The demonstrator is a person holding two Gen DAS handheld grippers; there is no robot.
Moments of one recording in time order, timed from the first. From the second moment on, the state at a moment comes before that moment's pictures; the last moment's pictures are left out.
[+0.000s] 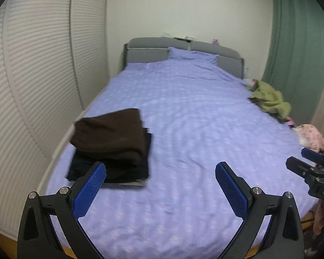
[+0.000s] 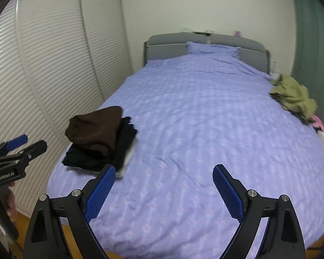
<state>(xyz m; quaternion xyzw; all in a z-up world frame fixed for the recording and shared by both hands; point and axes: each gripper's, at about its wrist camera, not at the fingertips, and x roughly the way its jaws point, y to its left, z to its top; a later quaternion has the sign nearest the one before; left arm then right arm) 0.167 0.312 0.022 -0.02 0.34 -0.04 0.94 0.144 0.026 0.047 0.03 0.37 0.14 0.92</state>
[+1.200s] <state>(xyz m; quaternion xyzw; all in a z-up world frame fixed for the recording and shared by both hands) 0.002 0.169 0.062 0.03 0.31 -0.07 0.95 -0.037 -0.142 0.074 0.07 0.34 0.08 0.94</state>
